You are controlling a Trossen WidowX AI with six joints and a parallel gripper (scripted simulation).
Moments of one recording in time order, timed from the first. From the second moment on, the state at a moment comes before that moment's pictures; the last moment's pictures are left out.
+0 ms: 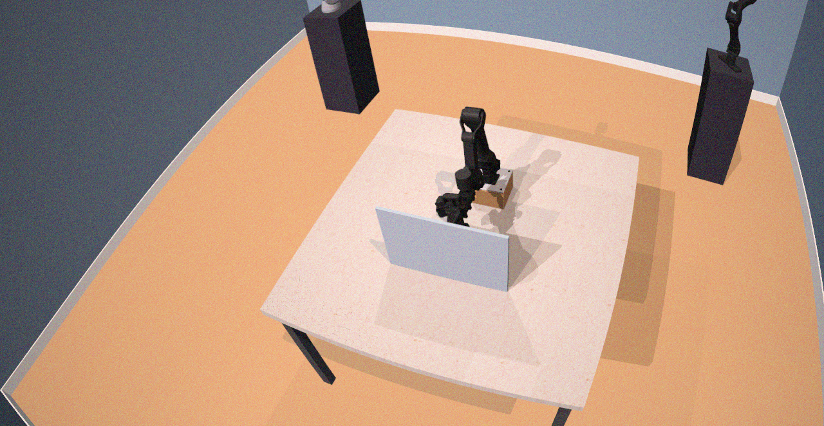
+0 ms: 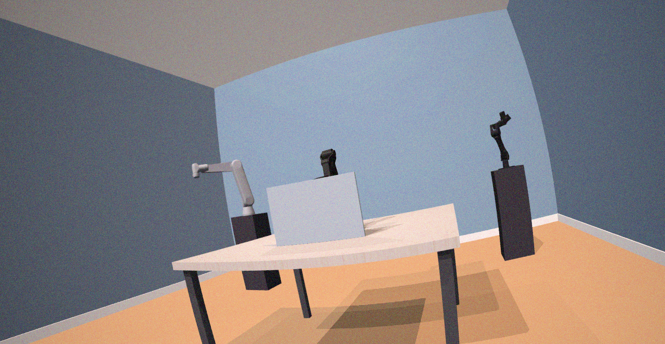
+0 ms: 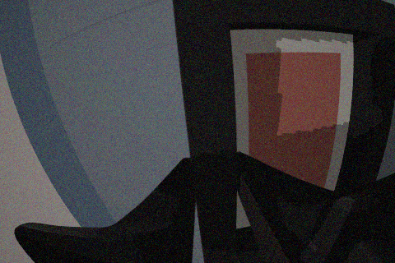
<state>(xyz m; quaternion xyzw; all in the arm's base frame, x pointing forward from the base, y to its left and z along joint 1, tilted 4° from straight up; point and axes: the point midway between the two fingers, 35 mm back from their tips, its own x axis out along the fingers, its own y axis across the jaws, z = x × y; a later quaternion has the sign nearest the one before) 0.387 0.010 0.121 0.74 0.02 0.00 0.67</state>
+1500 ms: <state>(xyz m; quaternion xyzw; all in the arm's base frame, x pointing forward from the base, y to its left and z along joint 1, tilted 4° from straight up) 0.387 0.015 0.121 0.74 0.02 0.00 0.67</state>
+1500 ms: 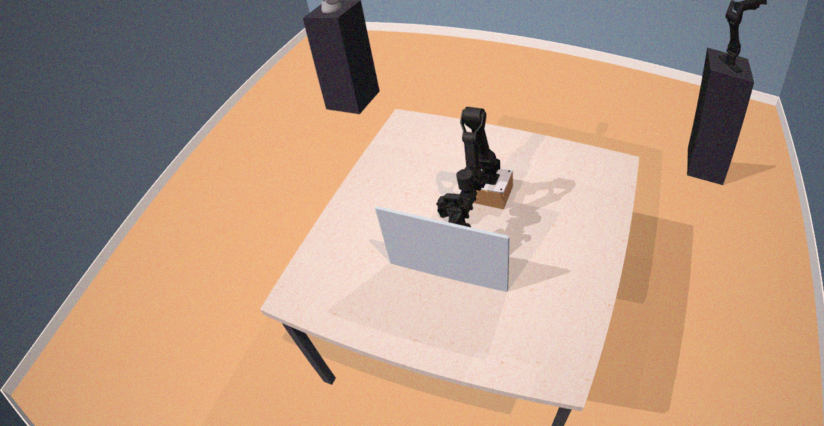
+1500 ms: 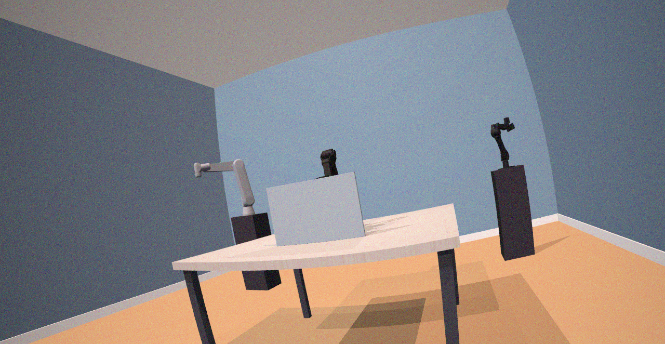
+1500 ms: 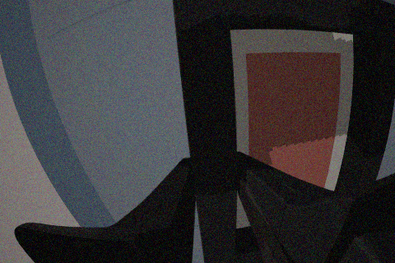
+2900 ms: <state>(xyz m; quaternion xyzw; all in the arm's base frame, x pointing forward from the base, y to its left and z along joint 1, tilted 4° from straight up) 0.388 0.017 0.116 0.72 0.02 0.00 0.69</state>
